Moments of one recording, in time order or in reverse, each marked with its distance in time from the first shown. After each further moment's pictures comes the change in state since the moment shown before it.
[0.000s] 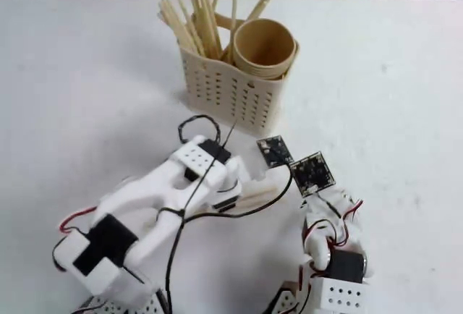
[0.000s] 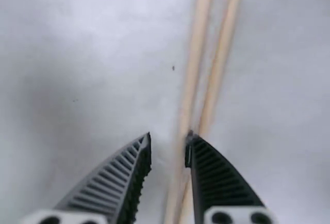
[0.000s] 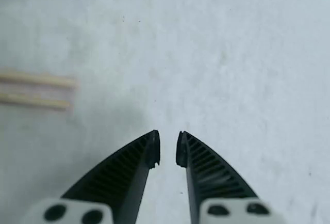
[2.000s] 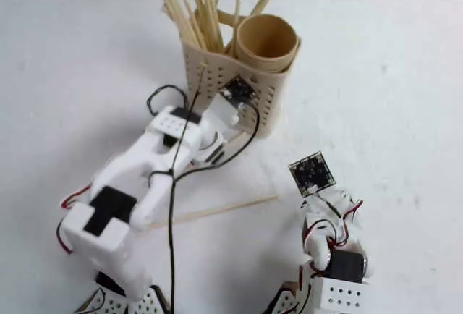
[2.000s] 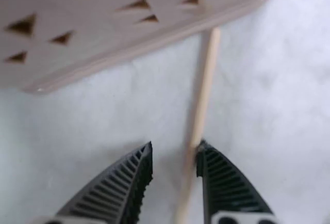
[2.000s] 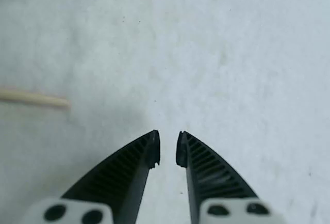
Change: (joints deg) left arm -14.6 13.1 -14.9 -8.7 7.2; right arm 0.0 0.0 0.0 0.0 0.0
